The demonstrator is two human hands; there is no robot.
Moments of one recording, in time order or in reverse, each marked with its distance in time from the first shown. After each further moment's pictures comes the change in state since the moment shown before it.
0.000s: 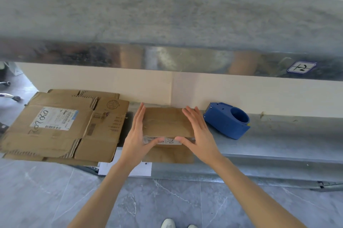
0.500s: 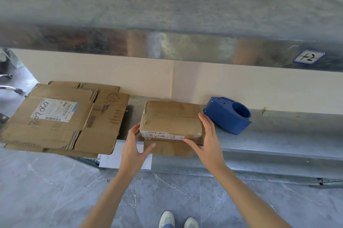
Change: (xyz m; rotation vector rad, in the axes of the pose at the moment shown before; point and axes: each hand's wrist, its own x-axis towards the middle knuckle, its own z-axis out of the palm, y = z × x) left_hand -0.054 -0.038 0.022 -0.153 0.088 -0.295; right_hand -0.043 0.018 0.012 0.144 0.201 0.121
